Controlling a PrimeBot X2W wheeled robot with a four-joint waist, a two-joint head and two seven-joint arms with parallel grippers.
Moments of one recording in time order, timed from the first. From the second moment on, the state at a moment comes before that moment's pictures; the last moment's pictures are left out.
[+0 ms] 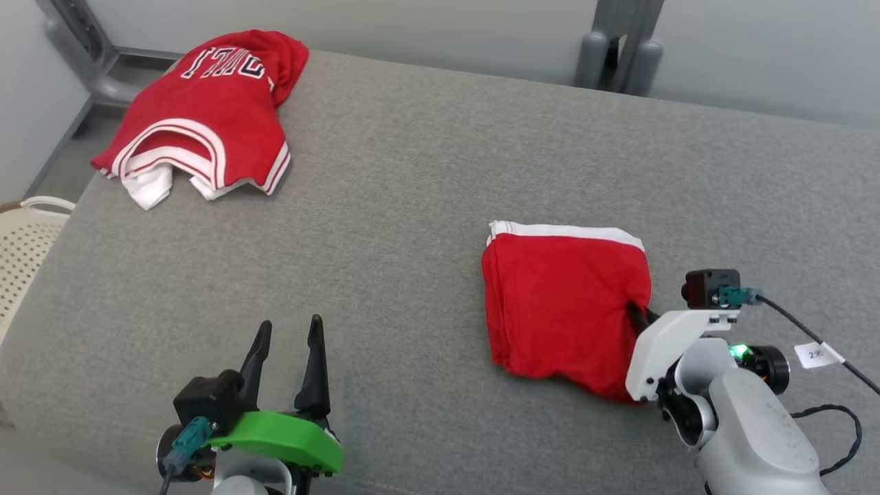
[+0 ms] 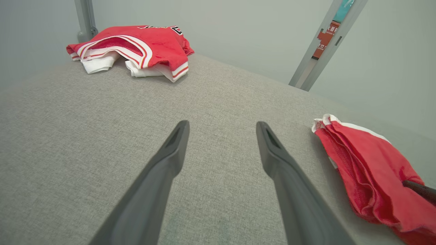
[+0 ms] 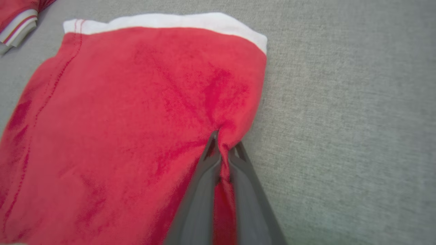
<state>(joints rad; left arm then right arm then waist) -0.12 0.14 -0.36 0.27 -0.55 0.09 -0.26 -0.37 -0.05 0.03 0.65 0.25 0.13 0.17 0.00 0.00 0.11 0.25</state>
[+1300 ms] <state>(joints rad) -0.29 0.17 -0.42 0.19 -0.48 0.09 -0.20 -0.71 -0.29 -0.02 0.75 0.15 0.13 0.09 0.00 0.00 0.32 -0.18</state>
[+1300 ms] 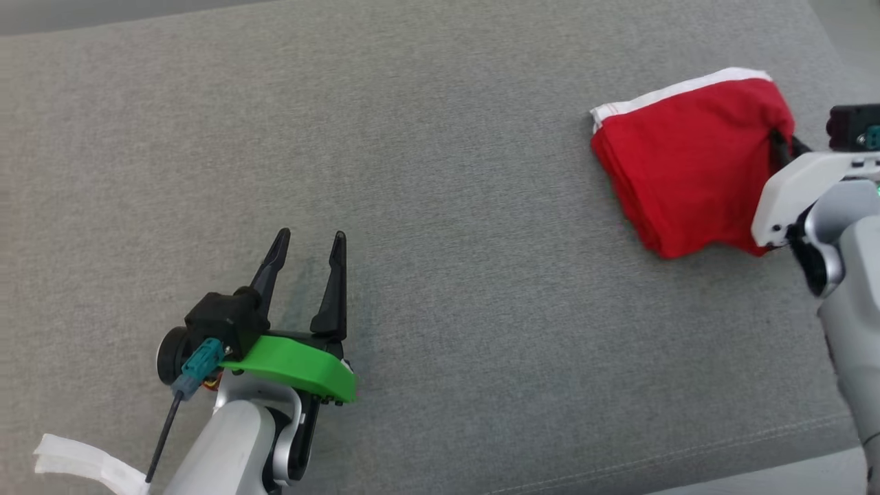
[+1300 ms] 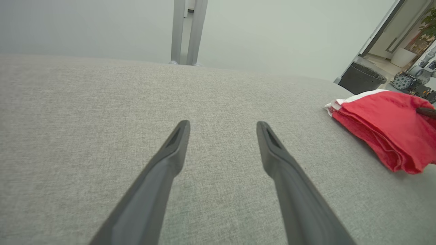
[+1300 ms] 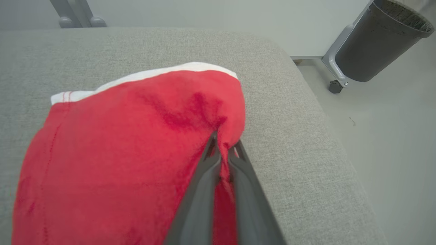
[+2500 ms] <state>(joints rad) -0.30 0.19 -0.40 0.20 -0.51 0.10 -0.22 -0.91 -0.36 -0.14 0.97 -0.06 0.13 -0.16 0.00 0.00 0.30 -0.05</state>
